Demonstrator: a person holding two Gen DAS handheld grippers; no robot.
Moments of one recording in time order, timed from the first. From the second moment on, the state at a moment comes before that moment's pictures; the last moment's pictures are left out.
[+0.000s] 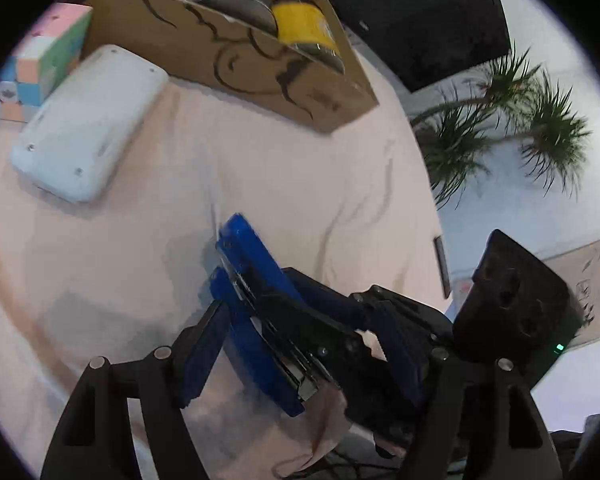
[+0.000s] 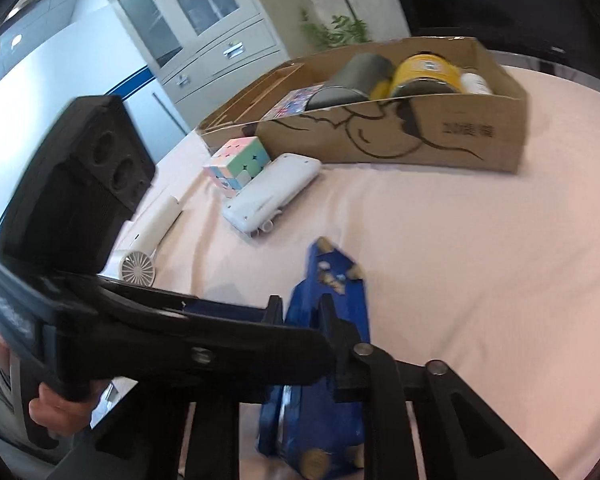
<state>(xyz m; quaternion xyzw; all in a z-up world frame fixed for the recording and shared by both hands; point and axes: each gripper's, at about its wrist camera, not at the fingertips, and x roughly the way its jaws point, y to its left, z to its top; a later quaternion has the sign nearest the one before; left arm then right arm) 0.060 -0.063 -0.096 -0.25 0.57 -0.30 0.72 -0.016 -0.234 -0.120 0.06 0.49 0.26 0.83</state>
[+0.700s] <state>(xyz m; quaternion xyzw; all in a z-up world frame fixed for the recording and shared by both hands) 0.059 -0.016 -0.096 -0.26 0.54 -0.28 0.75 -0.045 -0.267 -0.134 0.19 0.53 0.27 0.78</state>
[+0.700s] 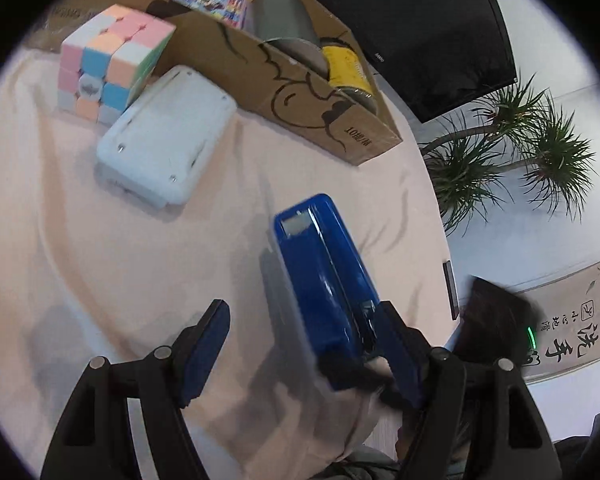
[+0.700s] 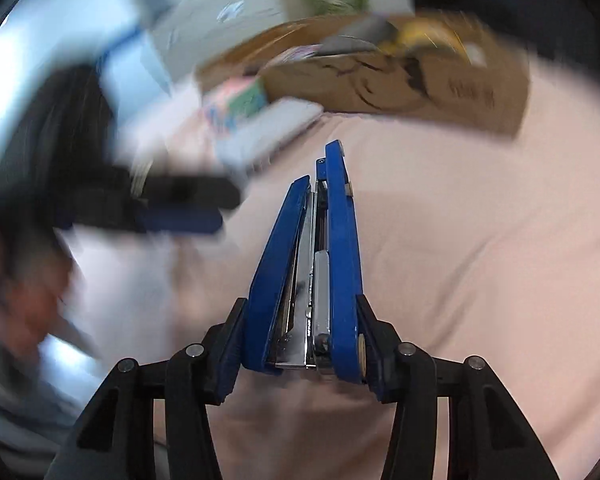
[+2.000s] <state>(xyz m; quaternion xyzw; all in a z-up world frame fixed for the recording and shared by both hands) 0.148 0.046 0.004 -0.22 0.46 -0.30 0.81 0.046 -0.145 -0.033 0.14 0.46 0.26 0.84</state>
